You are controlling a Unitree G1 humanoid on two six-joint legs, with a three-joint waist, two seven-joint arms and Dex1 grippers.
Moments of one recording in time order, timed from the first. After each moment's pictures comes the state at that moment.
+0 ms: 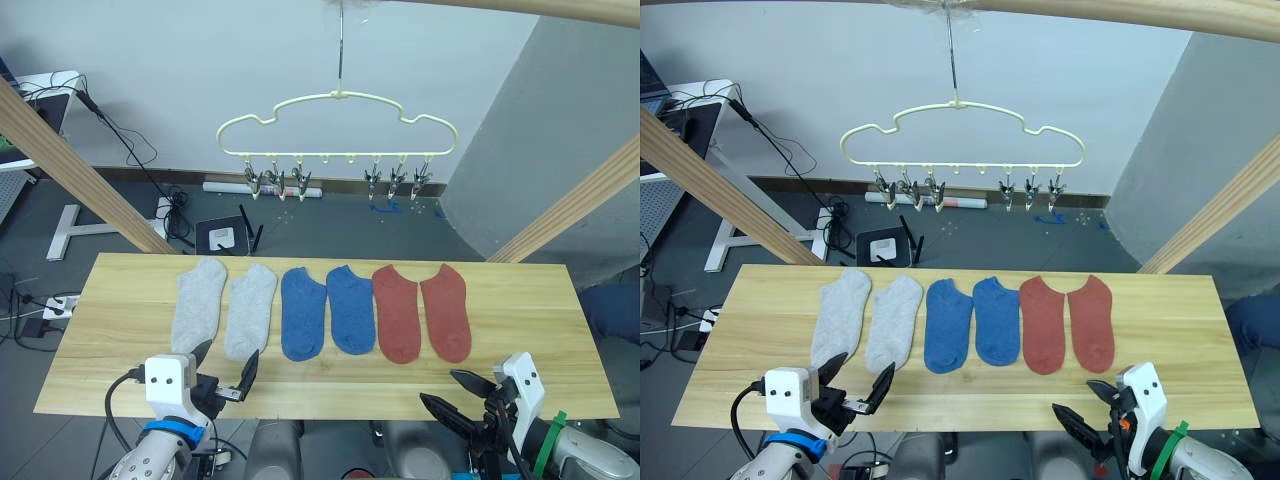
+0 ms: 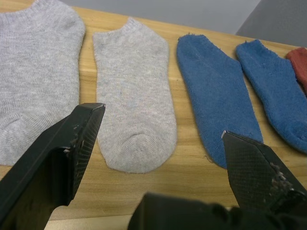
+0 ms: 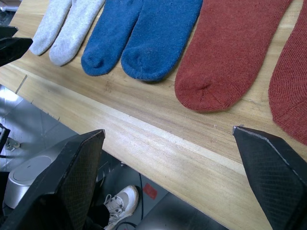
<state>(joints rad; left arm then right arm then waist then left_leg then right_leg) 0.58 0.28 0.12 -0.54 -0.19 0.21 -0.31 0.61 -0.55 -0.14 -0.72 0.64 0.64 0.54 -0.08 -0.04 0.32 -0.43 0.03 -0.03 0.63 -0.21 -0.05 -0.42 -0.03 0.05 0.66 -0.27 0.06</state>
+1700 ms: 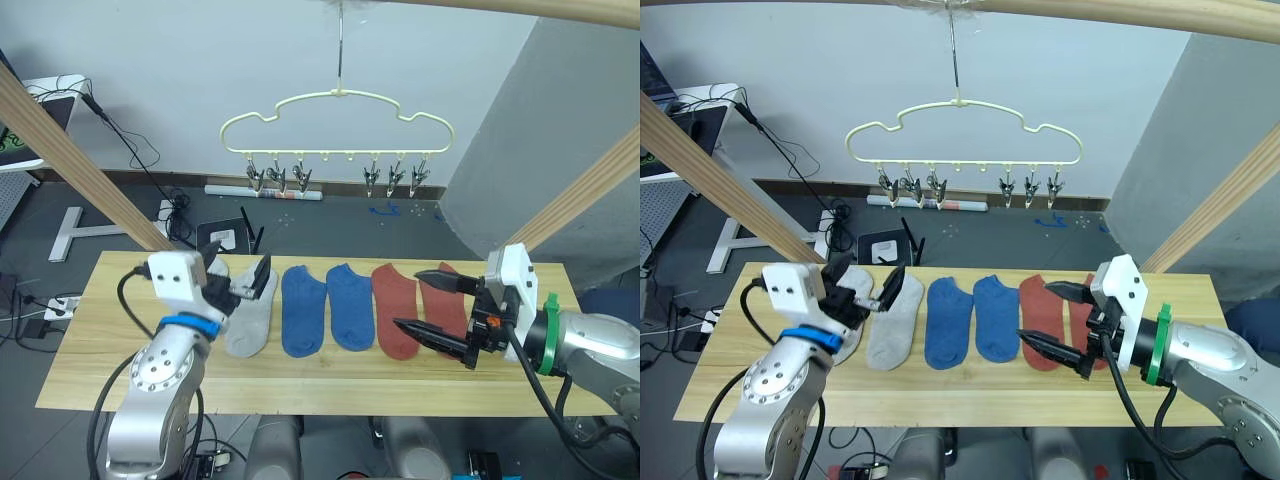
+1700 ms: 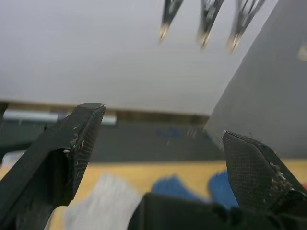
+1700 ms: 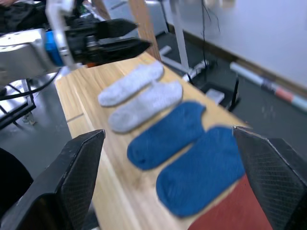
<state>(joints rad) 0.02 0.30 0.14 -0.59 -0.23 0.45 -0.21 -0.06 -0.79 -0.17 -0.80 0.95 0.81 0.58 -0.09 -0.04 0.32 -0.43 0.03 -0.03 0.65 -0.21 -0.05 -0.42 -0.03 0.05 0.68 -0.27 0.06</state>
